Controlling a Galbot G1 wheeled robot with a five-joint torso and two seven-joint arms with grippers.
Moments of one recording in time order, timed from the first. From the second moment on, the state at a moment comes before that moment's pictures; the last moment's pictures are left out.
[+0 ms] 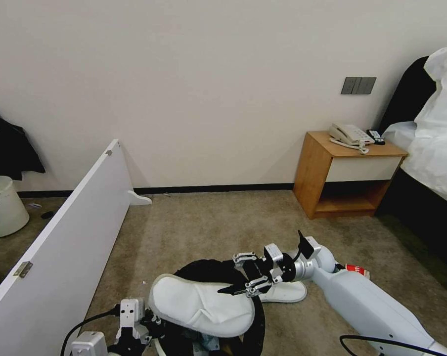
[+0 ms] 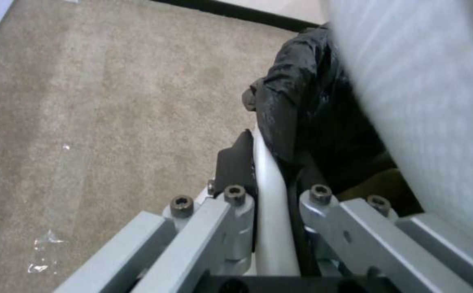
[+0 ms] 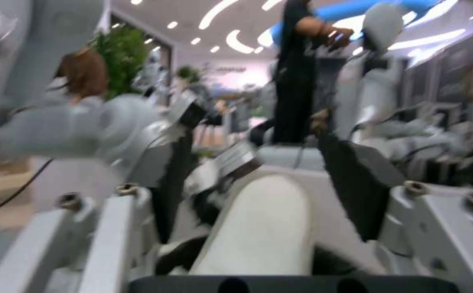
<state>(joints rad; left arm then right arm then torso) 1.80 -1.43 -0.57 -2.45 -0.41 0.59 0.02 -0.58 0.99 -0.19 1.43 1.08 0.18 -1.44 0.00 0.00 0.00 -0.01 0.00</state>
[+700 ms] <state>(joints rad) 1.81 -1.43 -0.59 -2.46 -0.42 0.59 0.02 -0.94 0.90 0.30 1.42 0.78 0.22 -0.80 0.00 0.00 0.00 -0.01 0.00</state>
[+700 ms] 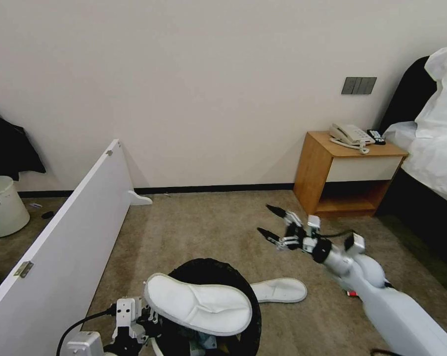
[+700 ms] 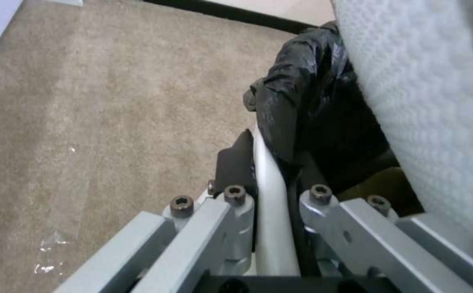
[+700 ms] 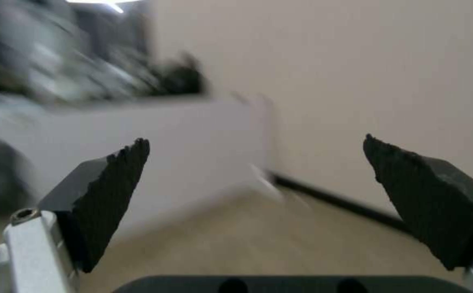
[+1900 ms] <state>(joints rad) 1.82 -1.43 -0.60 -2.49 -0.42 0.60 0.02 -0.58 1.13 0.32 0.61 -0.25 0.22 -1.04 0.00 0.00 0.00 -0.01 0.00</state>
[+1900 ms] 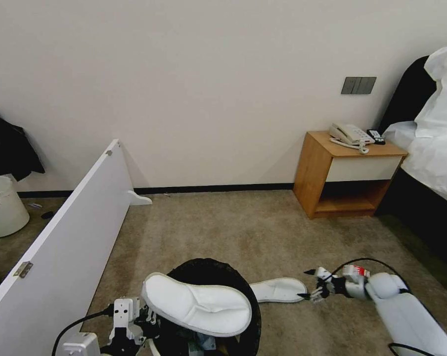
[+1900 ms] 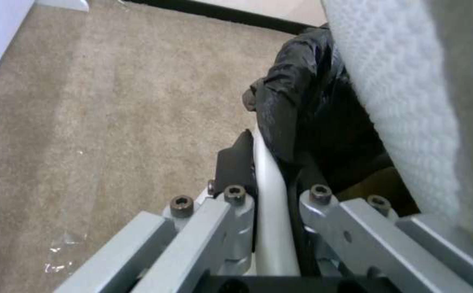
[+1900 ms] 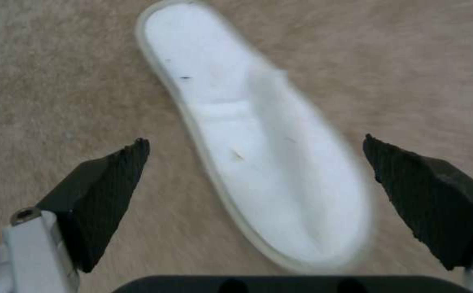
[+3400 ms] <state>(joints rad) 1.81 -1.44 -0.61 -2.48 -0.42 0.60 0.02 -0.52 1.21 0.11 0.43 -0.13 0.12 -0.63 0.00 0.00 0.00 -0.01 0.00</state>
